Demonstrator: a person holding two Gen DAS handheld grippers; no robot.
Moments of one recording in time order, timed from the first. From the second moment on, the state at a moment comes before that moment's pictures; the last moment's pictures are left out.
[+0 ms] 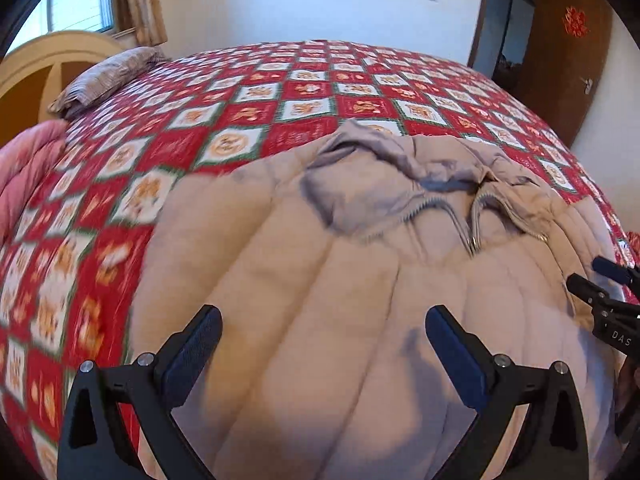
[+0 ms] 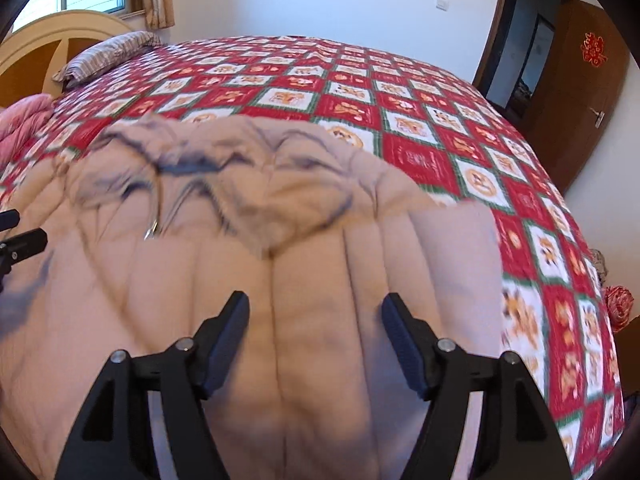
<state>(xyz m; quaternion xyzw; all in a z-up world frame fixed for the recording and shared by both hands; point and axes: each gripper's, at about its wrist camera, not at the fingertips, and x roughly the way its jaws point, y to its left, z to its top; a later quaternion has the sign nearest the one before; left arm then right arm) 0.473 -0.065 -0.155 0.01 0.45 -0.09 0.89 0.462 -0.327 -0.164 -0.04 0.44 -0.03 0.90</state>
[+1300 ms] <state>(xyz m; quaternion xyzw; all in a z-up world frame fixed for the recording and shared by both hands) 0.223 0.046 -0.181 0.01 0.40 -0.06 0.91 0.199 -0.319 -0.178 0.04 0.40 -0.09 0.91</state>
